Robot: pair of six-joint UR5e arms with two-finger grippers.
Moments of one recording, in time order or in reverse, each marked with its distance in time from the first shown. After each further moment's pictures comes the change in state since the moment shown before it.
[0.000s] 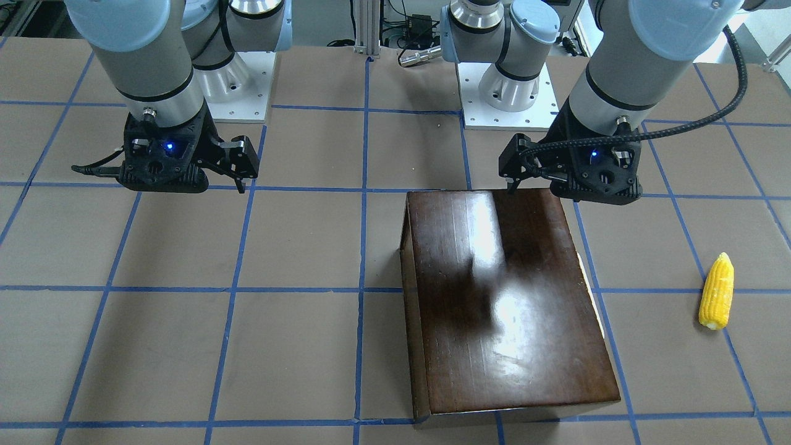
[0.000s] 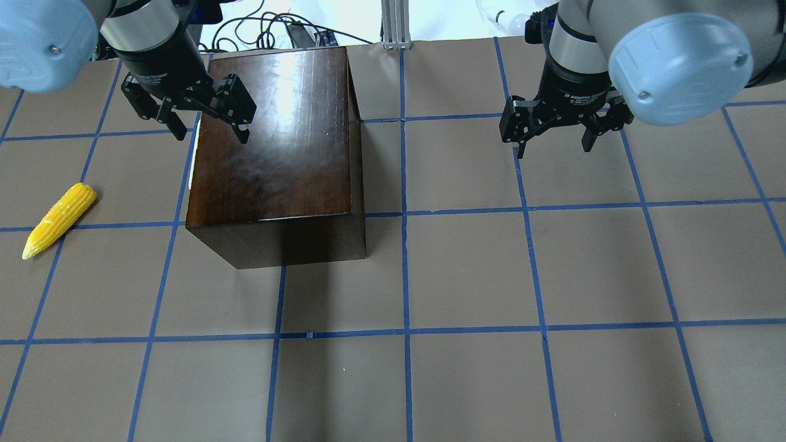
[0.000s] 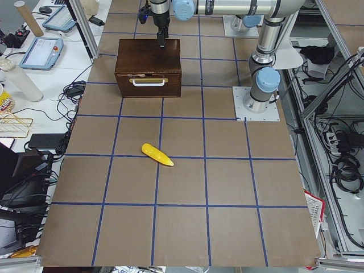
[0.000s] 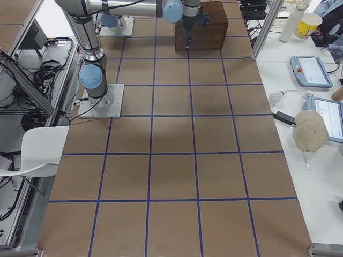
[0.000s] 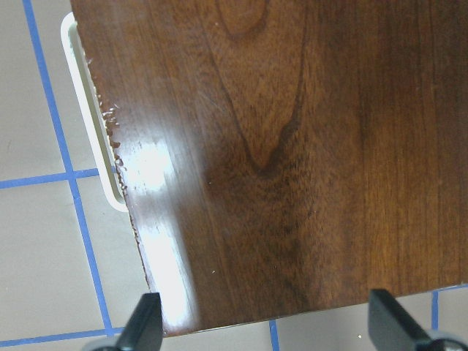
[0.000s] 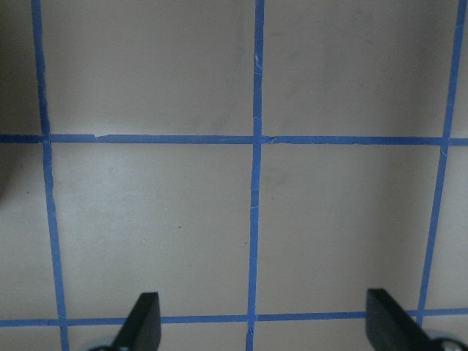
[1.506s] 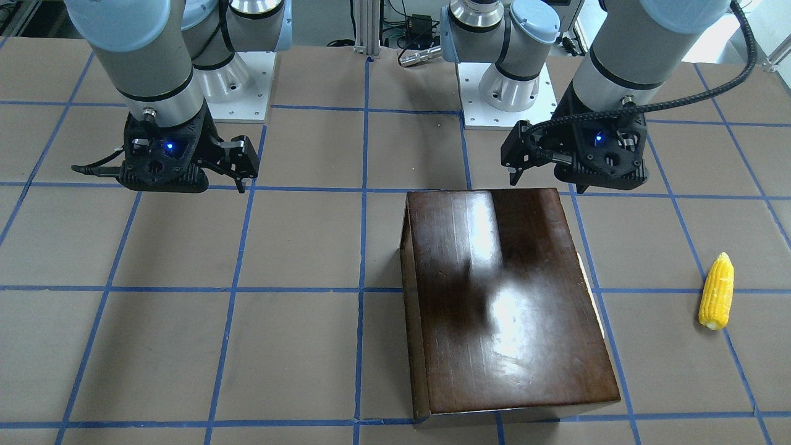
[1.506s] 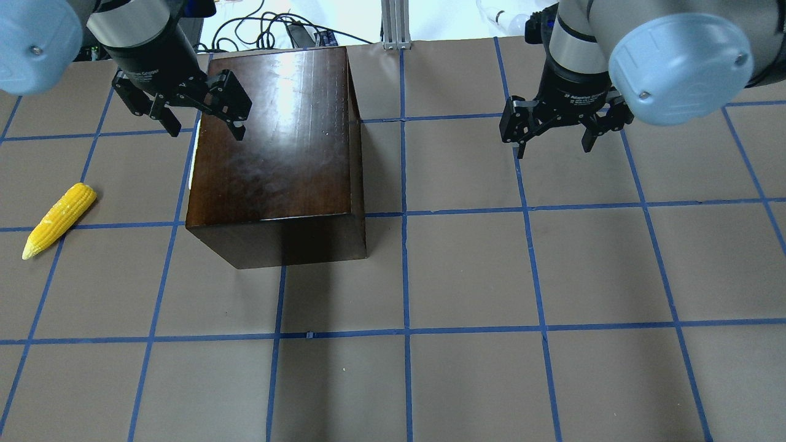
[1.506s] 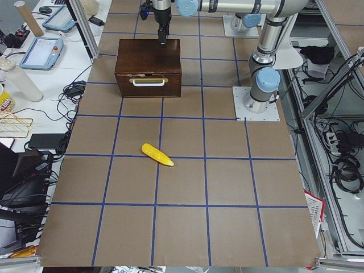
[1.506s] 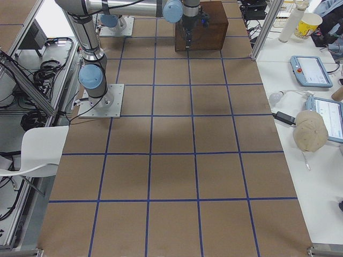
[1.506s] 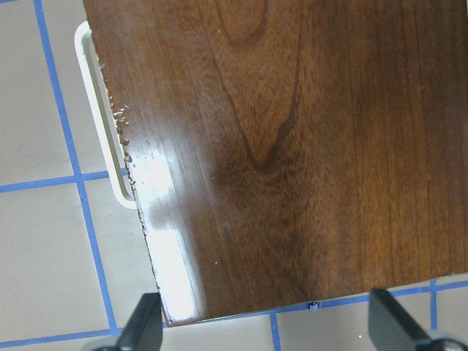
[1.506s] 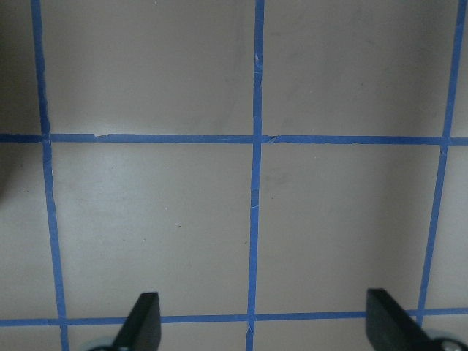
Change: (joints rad) left arm 0.000 0.026 -0.001 0.000 -0.003 0.006; right arm 0.000 0.000 0.000 0.001 0.000 0.000
